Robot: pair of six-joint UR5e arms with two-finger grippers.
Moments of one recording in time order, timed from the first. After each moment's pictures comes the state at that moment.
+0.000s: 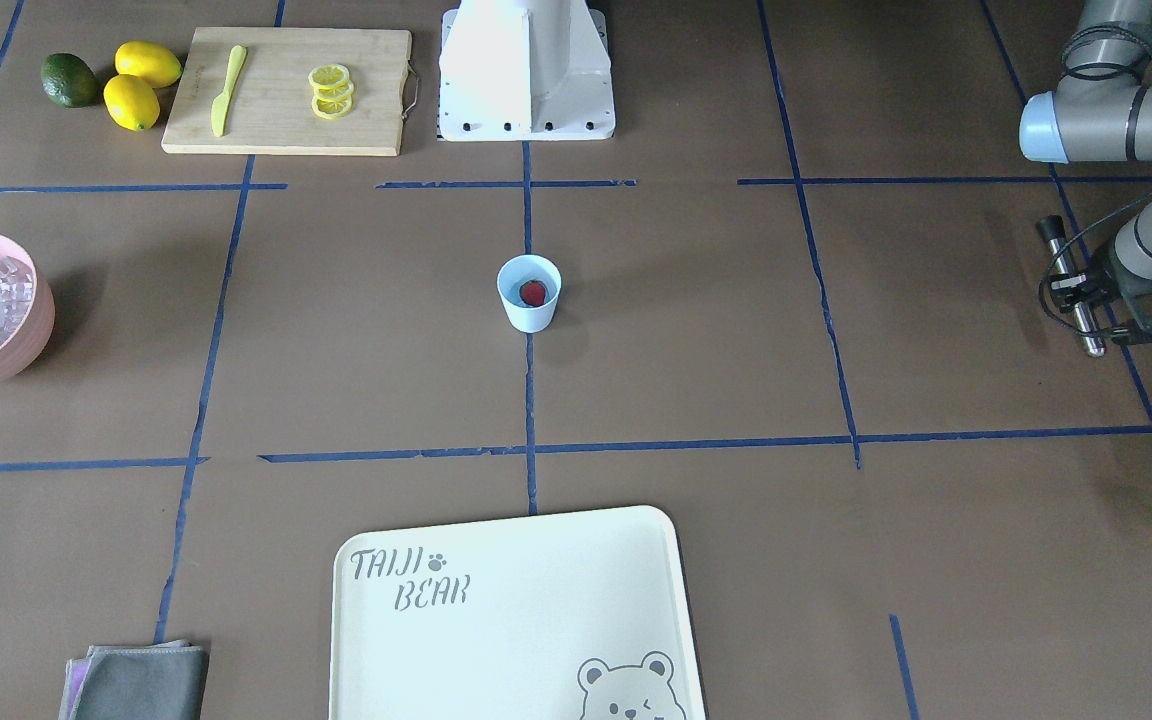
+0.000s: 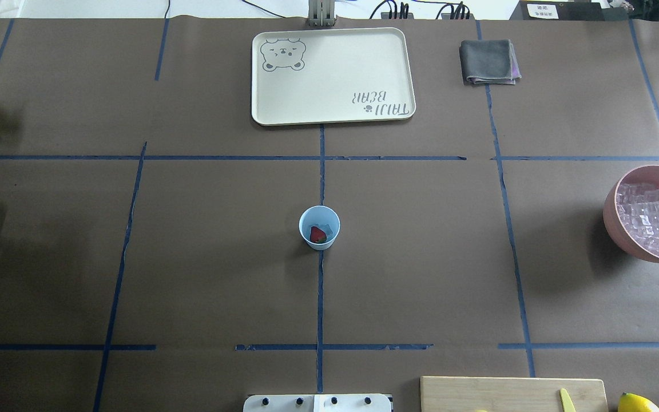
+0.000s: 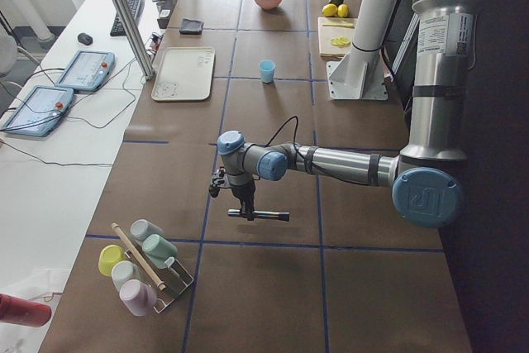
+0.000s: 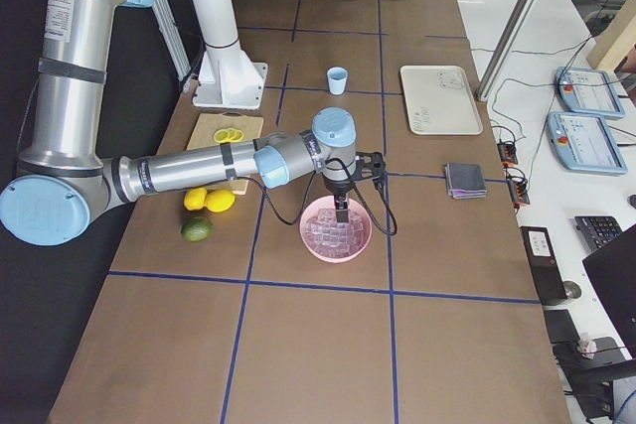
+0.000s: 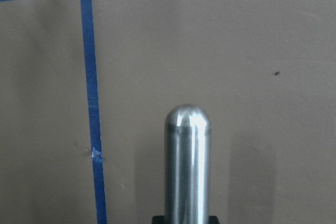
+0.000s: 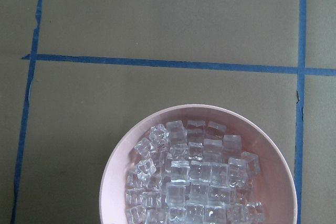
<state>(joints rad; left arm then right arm) -1.04 -1.57 -1.60 -1.69 -2.10 -0.50 1.32 -1.76 1.95 -1.34 2.33 0.42</state>
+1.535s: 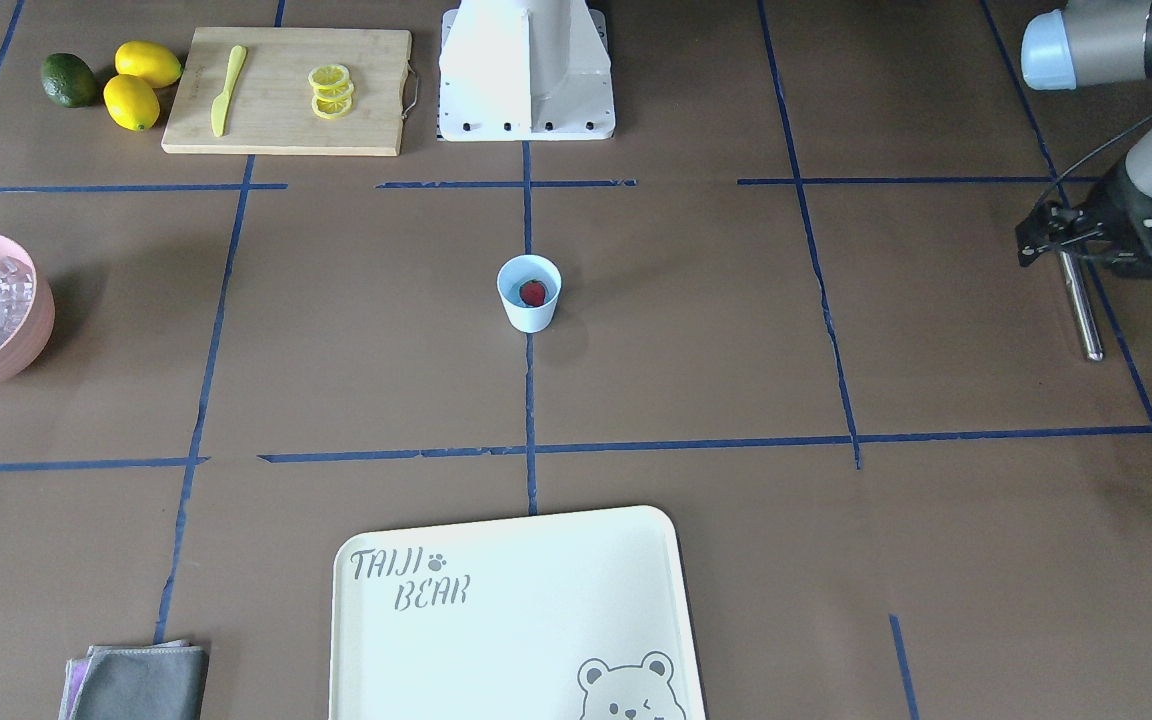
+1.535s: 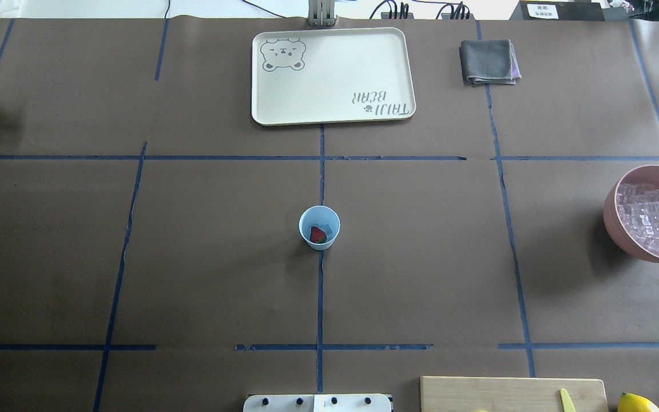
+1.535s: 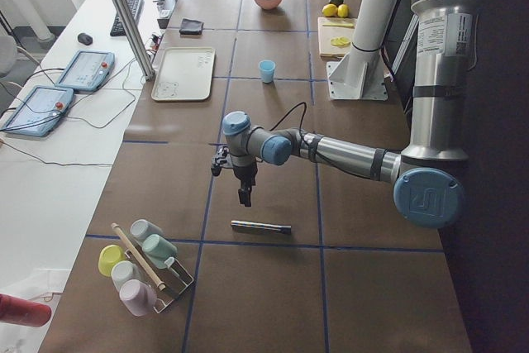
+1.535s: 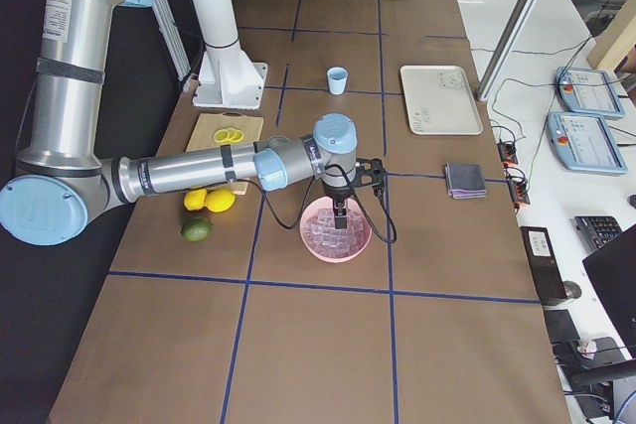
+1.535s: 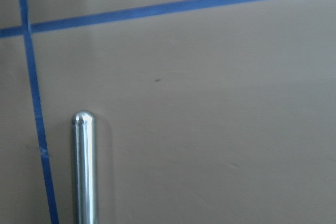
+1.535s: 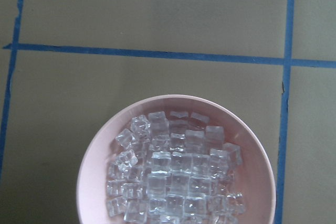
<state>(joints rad) -1.16 -1.52 -1.96 -1.52 -2.24 -0.35 1.35 -1.75 1.93 -1.42 2.33 0.31</state>
